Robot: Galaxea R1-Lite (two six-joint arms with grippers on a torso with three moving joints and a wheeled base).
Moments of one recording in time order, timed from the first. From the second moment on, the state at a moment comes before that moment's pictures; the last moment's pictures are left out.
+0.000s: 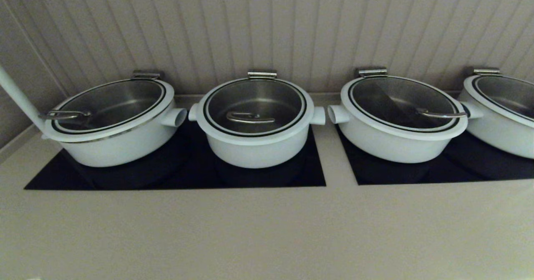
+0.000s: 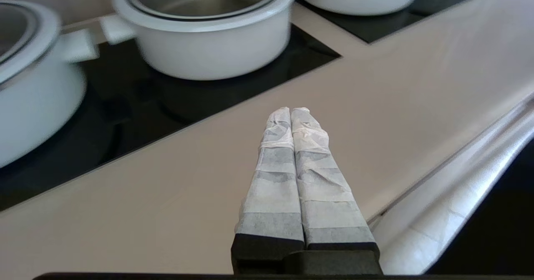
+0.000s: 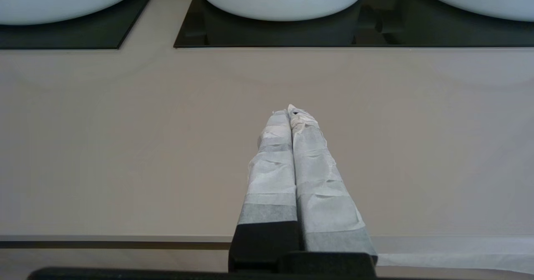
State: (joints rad) left arm 0.01 0.36 -0.34 0.00 -0.60 0.09; right arm -0.01 0.00 0.00 0.00 0.00 0.00
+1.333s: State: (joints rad) left arm -0.14 0.89 -0.45 -0.30 -0.60 0.15; right arm -0.01 0.00 0.00 0.00 0.00 -0.01
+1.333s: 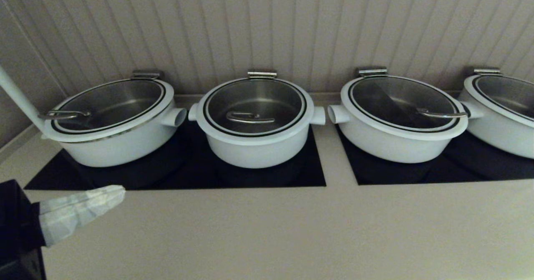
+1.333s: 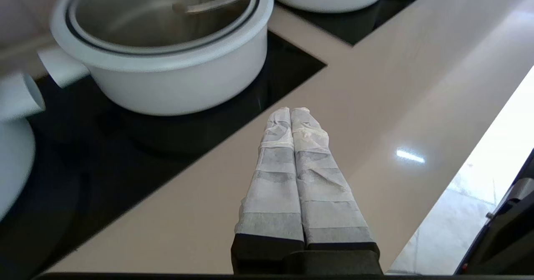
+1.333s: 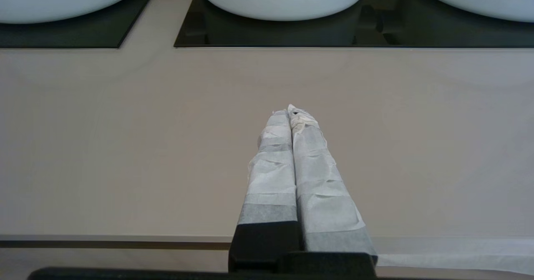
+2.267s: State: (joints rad) left arm -0.14 1.16 -0.49 -0.47 -0.57 0.15; right arm -0.01 0.00 0.00 0.00 0.00 0.00
